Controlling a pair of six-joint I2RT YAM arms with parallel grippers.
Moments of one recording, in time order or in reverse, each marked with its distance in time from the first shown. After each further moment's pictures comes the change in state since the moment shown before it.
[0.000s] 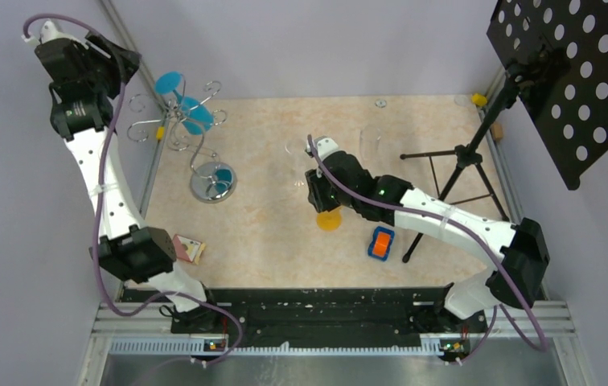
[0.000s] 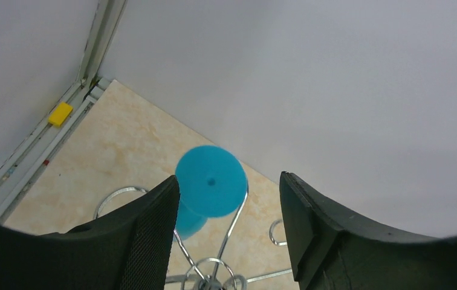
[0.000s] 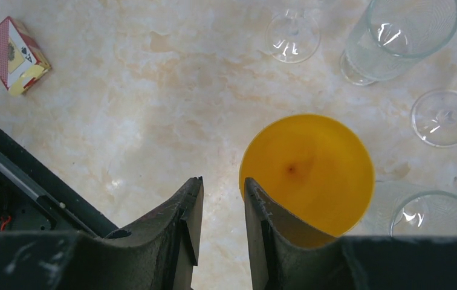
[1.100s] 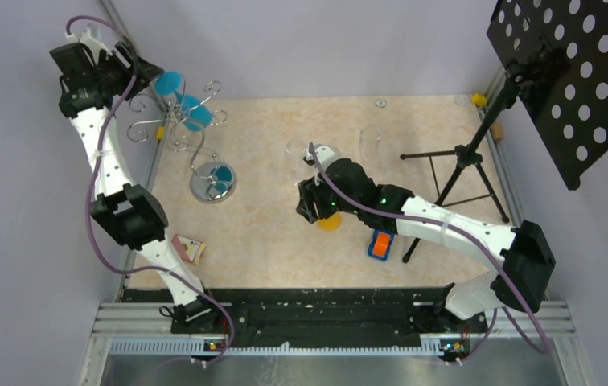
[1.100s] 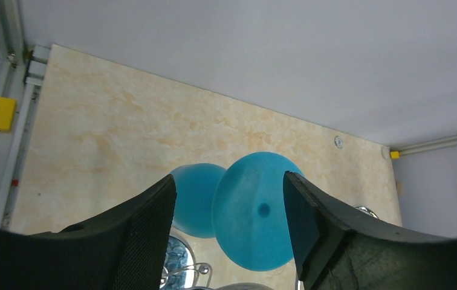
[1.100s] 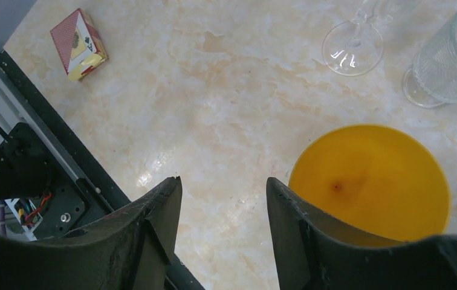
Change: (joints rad) left arm 0.064 0.370 0.231 -0.059 0.393 0.216; right arm 0.000 -0.053 -0.154 0.202 -0.167 -0.006
